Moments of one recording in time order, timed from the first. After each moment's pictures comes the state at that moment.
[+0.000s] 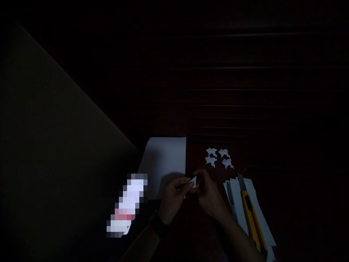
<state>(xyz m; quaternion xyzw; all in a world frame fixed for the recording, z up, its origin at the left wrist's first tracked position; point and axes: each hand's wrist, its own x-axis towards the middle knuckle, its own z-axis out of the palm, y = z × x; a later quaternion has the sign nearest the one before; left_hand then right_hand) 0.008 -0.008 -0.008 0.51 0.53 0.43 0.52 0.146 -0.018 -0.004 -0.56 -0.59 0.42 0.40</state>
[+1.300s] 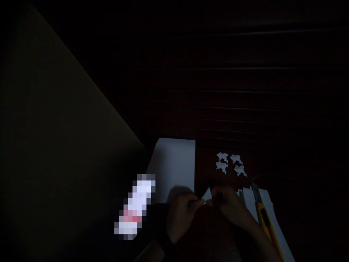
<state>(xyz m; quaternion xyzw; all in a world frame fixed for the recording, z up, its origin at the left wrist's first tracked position) -0.007 -0.027 -0.012 0.67 0.57 0.28 0.38 0.178 -0.012 -0.005 -0.56 -0.61 0.49 0.26</state>
